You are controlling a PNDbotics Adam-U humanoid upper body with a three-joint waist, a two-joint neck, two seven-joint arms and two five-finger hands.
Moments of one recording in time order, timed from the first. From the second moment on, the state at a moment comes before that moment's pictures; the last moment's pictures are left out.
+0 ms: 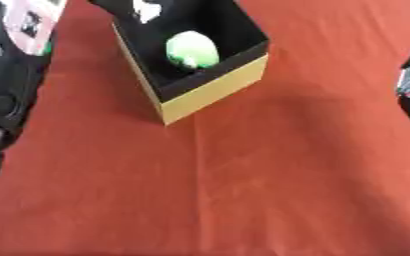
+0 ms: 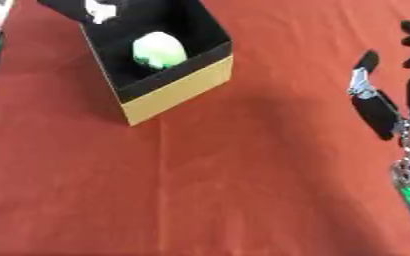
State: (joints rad) left arm -1.15 0.41 -0.18 -1.31 -0.83 -0.30 -0.55; right arm -0.07 -0.56 0.05 -1.98 0.80 0.33 -0.48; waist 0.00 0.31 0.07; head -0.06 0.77
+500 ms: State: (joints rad) left arm -1.10 0.64 -0.17 -1.24 -0.85 -0.36 -0.55; right arm -0.06 -0.57 0.04 -1.98 0.80 0.34 -0.47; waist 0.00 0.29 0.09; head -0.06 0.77
